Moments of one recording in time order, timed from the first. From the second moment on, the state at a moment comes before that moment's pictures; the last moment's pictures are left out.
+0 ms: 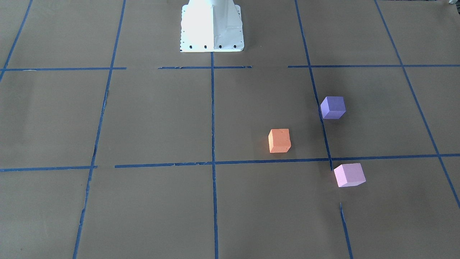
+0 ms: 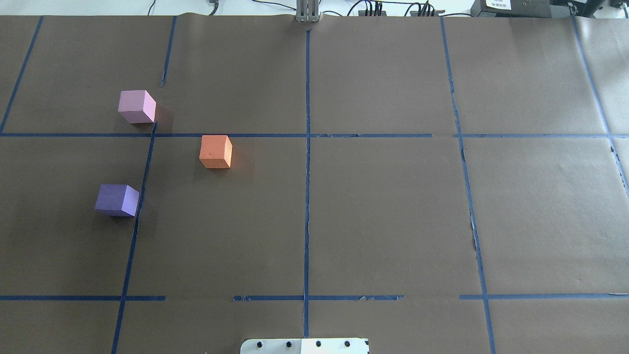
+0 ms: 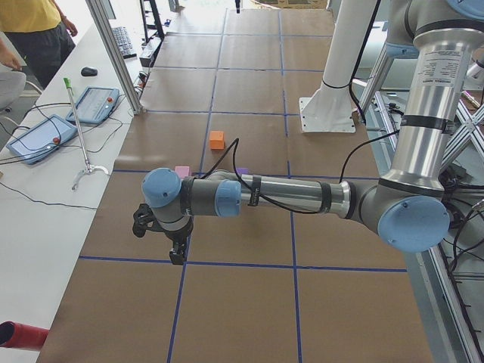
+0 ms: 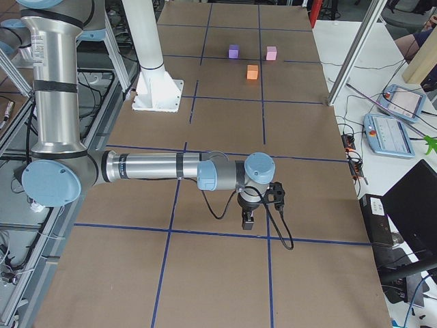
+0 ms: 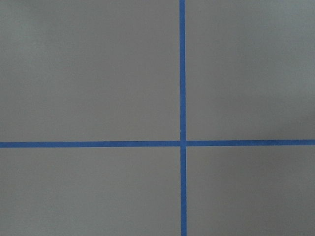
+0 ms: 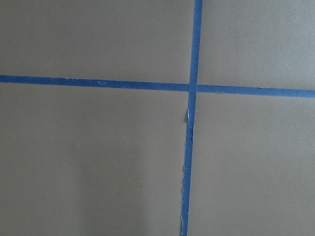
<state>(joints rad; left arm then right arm) -1.60 -1.72 -1.51 -1.50 -2.38 0.04 1.48 -1.59 1.63 -1.57 2.36 0.05</state>
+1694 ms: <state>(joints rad) -1.09 -1.98 -1.59 -1.67 -2.37 -0.44 1.48 -1.59 1.63 -1.57 2.36 0.05</state>
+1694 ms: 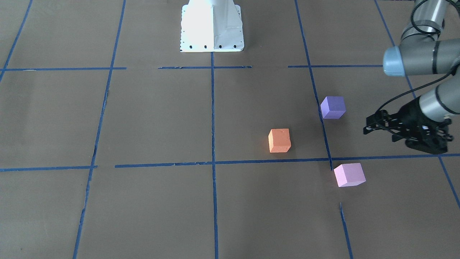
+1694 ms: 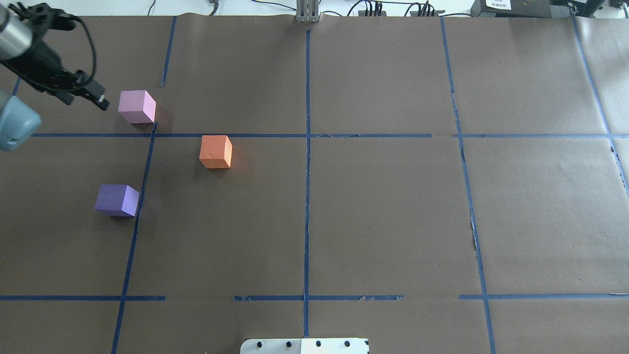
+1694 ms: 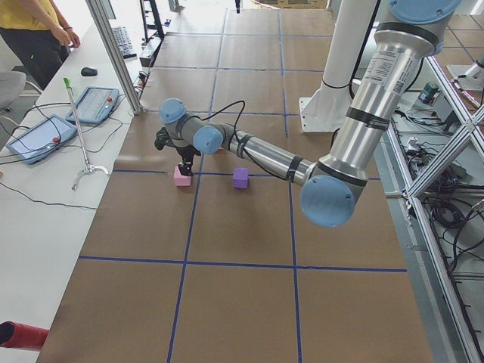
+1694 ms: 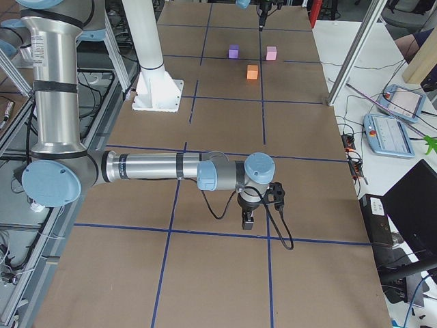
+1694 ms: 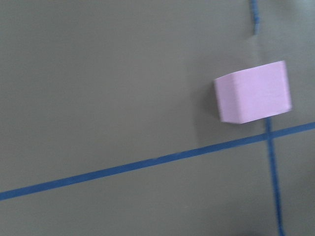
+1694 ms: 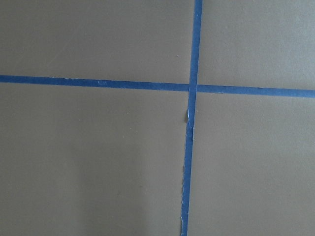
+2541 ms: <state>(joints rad) -0.78 -2.19 -1.55 -1.70 -2.10 -0.89 1.48 -1.59 1.63 -1.57 2.36 0.05</state>
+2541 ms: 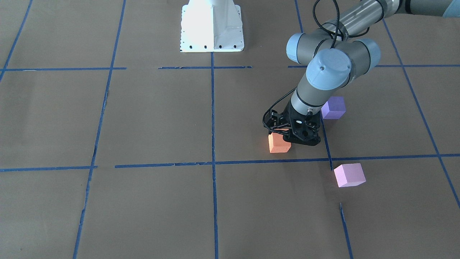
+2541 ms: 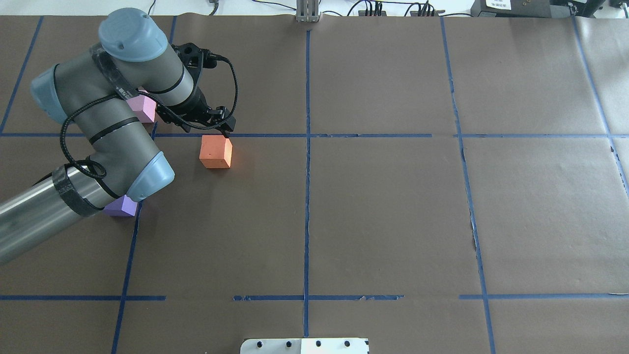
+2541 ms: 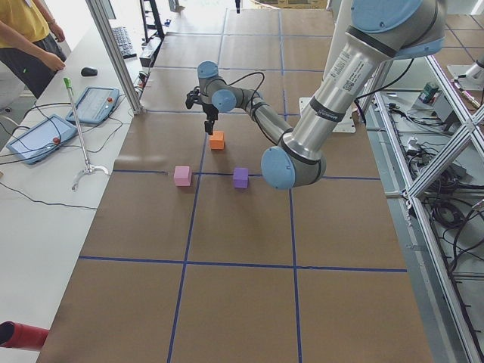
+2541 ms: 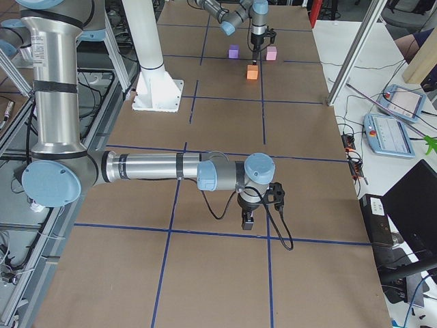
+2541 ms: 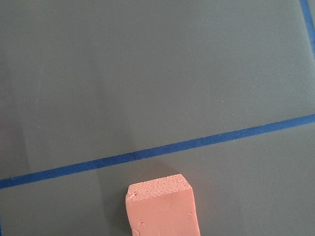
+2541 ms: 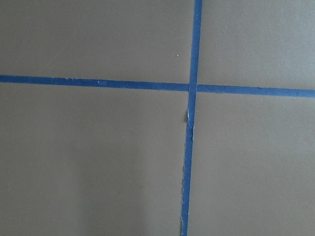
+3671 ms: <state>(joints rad) -0.74 -2.18 -1.46 -1.80 -2.08 -0.99 1.48 -1.59 1.63 -1.57 2.36 0.05</state>
